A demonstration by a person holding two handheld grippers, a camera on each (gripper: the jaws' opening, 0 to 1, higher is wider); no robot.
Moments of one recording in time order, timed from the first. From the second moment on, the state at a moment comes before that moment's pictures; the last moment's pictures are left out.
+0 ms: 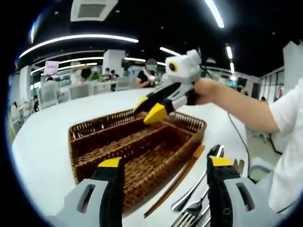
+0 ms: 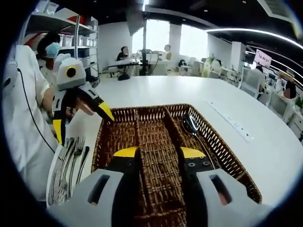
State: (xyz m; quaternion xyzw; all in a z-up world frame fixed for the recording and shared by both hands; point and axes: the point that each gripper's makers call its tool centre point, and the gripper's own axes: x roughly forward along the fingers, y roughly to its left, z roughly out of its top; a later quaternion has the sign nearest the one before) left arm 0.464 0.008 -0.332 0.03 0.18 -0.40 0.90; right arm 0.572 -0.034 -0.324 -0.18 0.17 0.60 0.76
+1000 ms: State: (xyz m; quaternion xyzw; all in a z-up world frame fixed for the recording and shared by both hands) left arm 0.457 -0.020 -0.346 0.10 0.20 -0.43 0.87; right arm 0.521 -0.065 -0.325 -0.14 0.13 0.60 0.78
